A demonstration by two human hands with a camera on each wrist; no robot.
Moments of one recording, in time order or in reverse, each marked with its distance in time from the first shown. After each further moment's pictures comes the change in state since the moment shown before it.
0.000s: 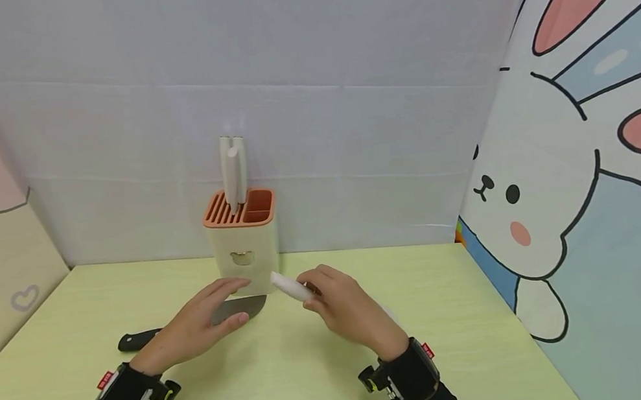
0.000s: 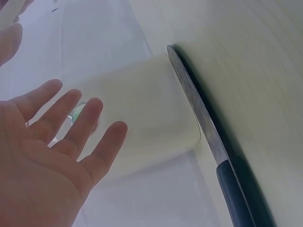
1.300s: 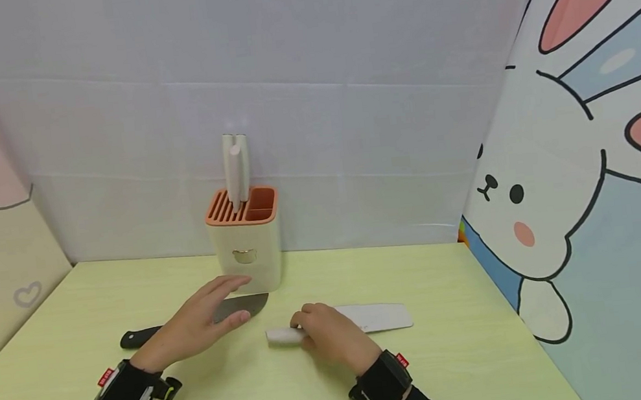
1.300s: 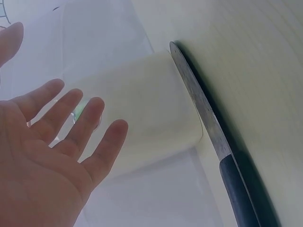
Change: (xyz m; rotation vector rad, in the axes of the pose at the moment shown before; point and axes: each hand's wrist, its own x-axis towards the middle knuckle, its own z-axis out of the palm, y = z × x) left_hand 0.000 0.000 -0.002 0.018 -0.006 -0.030; right_hand -0.010 0.011 0.063 -0.185 -0.312 -0.012
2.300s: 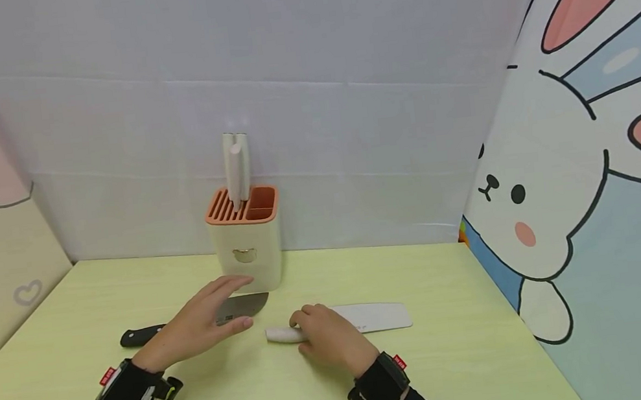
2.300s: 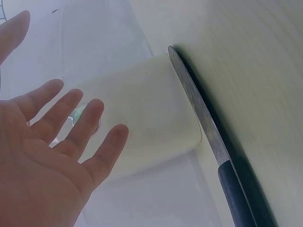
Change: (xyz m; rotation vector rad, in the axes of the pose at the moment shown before) left_hand 0.000 0.004 0.000 -0.026 -0.018 -0.004; right_hand 0.002 -0.002 0.008 -0.002 -0.023 0.039
